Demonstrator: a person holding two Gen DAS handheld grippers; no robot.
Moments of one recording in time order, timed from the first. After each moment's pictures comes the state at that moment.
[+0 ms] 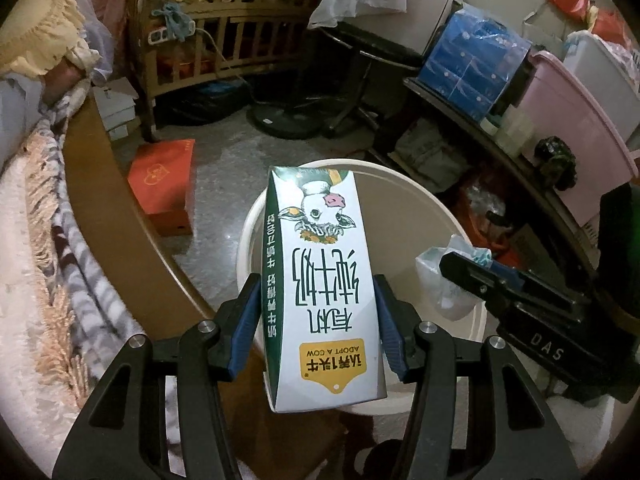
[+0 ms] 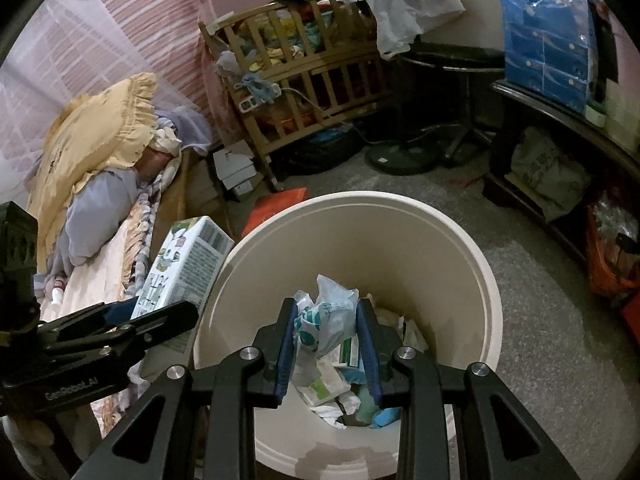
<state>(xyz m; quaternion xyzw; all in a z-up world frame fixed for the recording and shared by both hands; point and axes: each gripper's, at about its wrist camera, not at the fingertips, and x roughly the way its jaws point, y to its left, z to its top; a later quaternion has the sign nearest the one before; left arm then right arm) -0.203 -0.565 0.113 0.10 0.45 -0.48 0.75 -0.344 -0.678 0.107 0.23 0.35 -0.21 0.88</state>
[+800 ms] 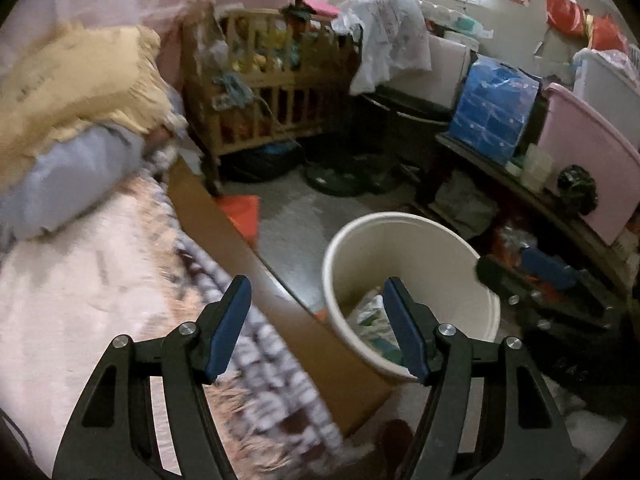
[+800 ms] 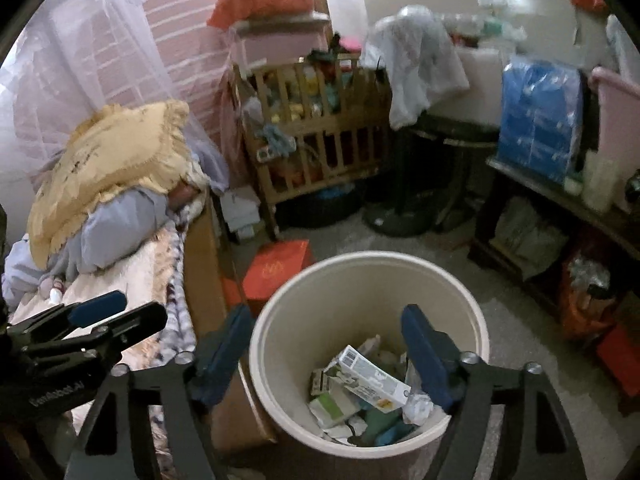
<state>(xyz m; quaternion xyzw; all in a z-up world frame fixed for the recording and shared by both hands) -0.235 -0.461 0.183 0.10 0.33 -0.41 0.84 -0.362 -0.590 0.175 0.14 0.26 -0.26 0.92</state>
